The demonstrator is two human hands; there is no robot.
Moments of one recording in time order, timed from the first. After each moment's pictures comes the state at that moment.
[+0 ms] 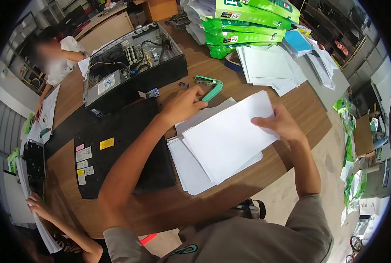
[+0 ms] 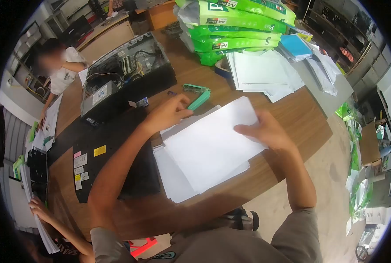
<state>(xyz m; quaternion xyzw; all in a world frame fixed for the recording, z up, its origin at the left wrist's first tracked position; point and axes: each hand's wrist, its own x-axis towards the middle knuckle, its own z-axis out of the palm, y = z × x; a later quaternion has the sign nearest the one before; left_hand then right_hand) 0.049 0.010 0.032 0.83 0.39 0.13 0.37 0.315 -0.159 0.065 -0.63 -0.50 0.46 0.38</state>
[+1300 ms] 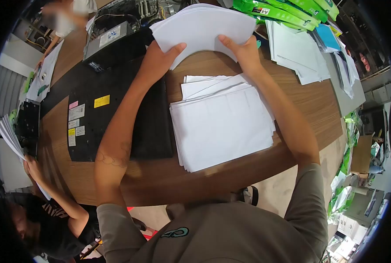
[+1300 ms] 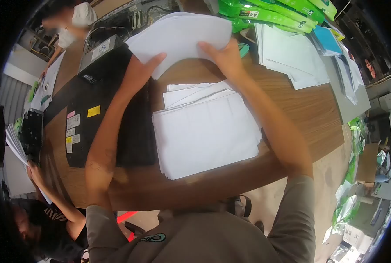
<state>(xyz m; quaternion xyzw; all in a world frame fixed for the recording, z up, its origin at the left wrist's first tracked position) -0.016 0.032 0.011 0.72 0.38 0.44 0.37 0.232 0.009 0.003 -0.49 -0.56 0.35 0.57</state>
